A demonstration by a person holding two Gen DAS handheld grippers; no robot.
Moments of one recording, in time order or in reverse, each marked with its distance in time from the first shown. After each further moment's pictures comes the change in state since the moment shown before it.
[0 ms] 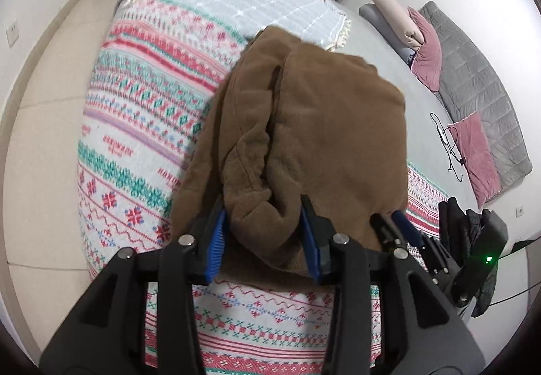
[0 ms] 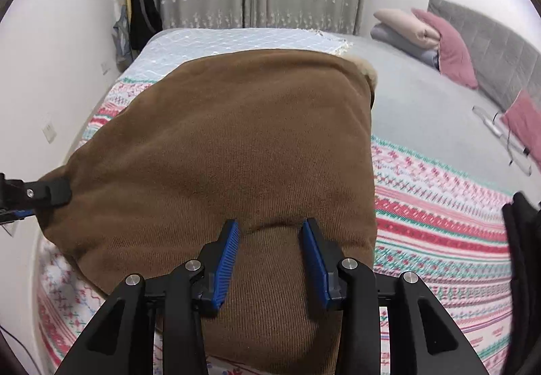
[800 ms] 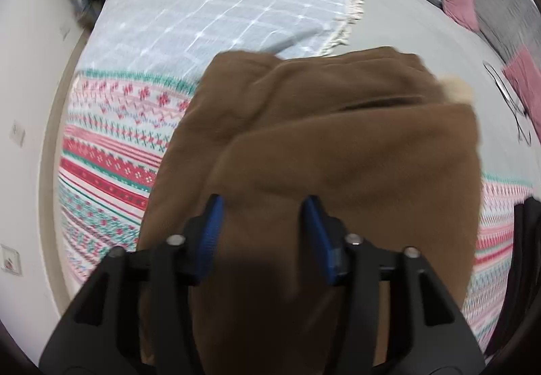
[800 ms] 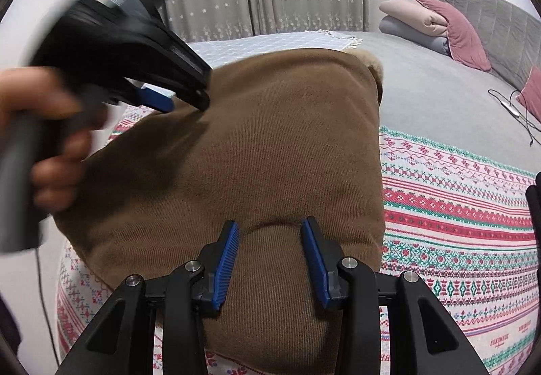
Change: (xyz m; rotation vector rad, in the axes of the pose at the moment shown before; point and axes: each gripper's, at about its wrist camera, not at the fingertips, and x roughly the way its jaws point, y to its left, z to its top) left arm 0.146 -0.081 0.105 0.230 0.072 0.293; right arm -0.003 -0.013 -0.011 0.058 -0.028 0.123
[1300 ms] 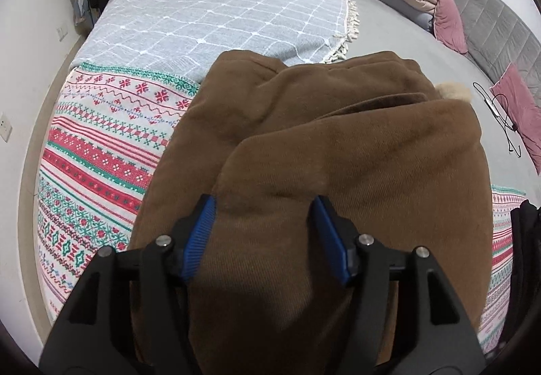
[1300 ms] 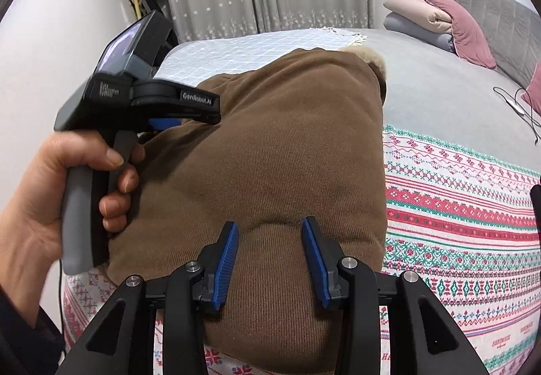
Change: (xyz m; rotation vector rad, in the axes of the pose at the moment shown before) left arm 0.011 0.015 -0.028 -0.019 -0.148 -0.071; right arm -0.006 -0.002 0.007 0.019 0.010 0.023
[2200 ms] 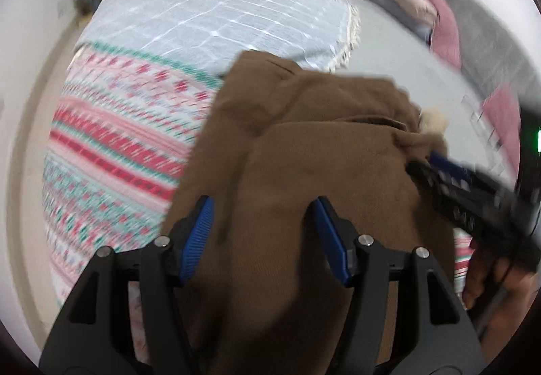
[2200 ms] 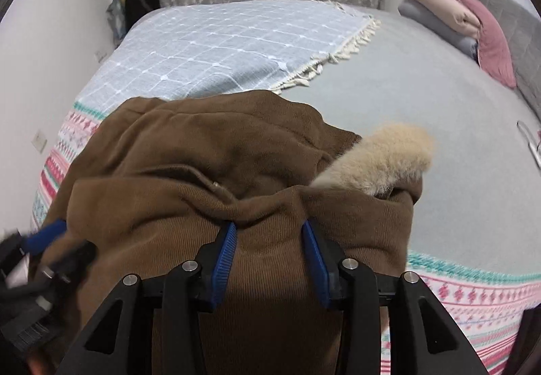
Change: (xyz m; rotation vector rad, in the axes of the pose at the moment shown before) left arm -0.033 0.053 0.007 -0.129 0.056 -0.140; right arm 0.132 -0.044 0.160 -0.144 0.154 -0.111
